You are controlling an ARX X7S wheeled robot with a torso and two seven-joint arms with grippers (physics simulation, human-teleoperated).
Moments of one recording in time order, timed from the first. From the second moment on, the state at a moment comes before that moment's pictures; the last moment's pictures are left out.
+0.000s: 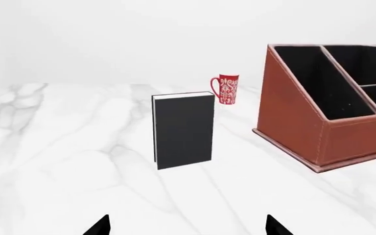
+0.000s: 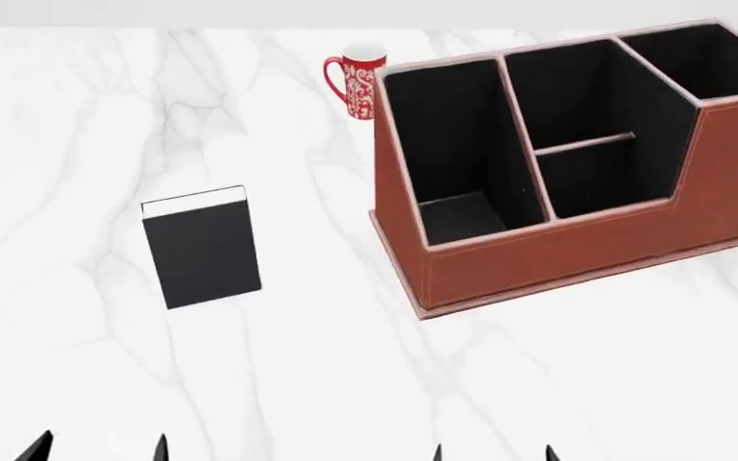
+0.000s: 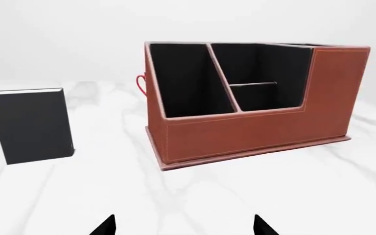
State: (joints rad) left arm 0.00 -0.10 0.12 0.03 -0.11 -0.02 -0.11; right arm -0.01 0.11 -0.12 -0.07 0.09 0.05 0.11
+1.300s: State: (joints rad) left arm 0.37 -0.16 -0.43 0.60 -0.23 -0.22 -0.34; right arm 0.74 0.10 -0.07 -0.09 0.07 0.76 0.20
